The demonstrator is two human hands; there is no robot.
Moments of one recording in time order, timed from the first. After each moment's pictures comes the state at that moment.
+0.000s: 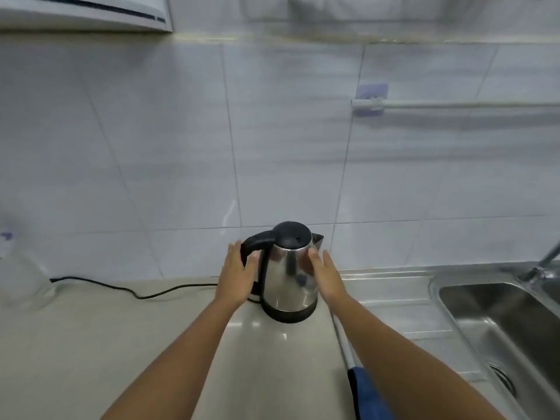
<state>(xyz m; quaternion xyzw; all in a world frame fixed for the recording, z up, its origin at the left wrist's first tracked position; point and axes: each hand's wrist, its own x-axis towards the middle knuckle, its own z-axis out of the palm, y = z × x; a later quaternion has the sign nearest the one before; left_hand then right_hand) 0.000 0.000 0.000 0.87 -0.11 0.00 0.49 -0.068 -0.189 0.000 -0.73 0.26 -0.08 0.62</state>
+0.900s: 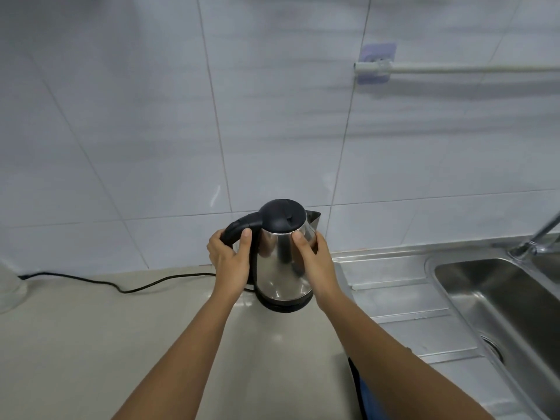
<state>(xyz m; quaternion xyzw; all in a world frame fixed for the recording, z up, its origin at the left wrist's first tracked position) -0.001 -0.016 0.010 0.77 -0.01 0.04 0.64 -0.074 -0.156 0.011 -0.68 0.23 -0.17 0.68</state>
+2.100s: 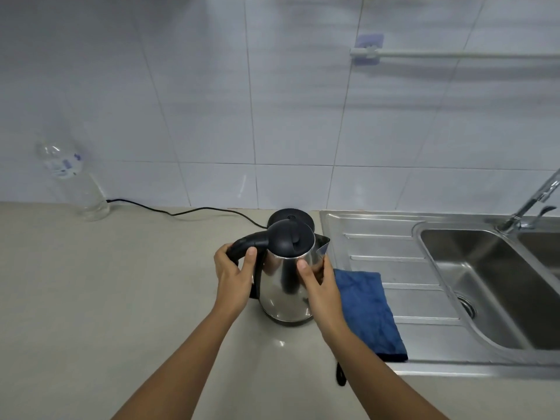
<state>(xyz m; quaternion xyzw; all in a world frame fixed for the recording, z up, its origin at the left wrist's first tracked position) -0.240 0.058 -0.013 0.76 -0.01 0.06 0.65 -0.313 -0.093 -0.015 -0.69 0.19 -0.12 0.69</state>
